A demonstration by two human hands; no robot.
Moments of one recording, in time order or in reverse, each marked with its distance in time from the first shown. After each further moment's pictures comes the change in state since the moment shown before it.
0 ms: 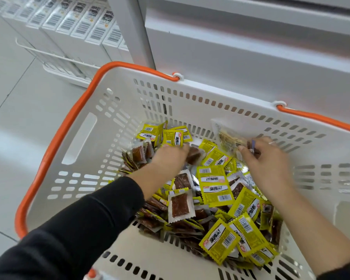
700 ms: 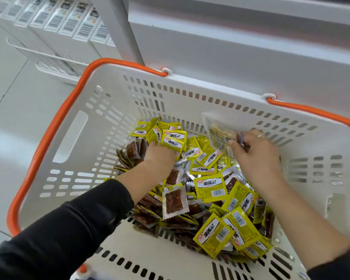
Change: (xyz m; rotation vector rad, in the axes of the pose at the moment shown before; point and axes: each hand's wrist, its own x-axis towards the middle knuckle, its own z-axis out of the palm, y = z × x) left_hand -0.012 0.006 -0.013 0.242 -0.256 -0.054; right_hand 0.000 -0.003 0.000 0.015 0.002 -0.014
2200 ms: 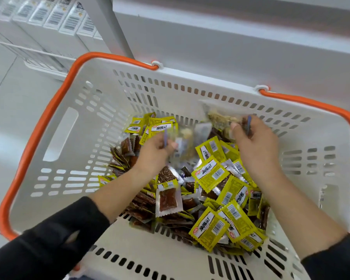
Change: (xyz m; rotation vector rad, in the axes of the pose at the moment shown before) left_hand -0.027 0.004 0.001 -1.621 0.375 -0.122; right_hand 0.005 -0.003 -0.005 0.240 0.085 0.122
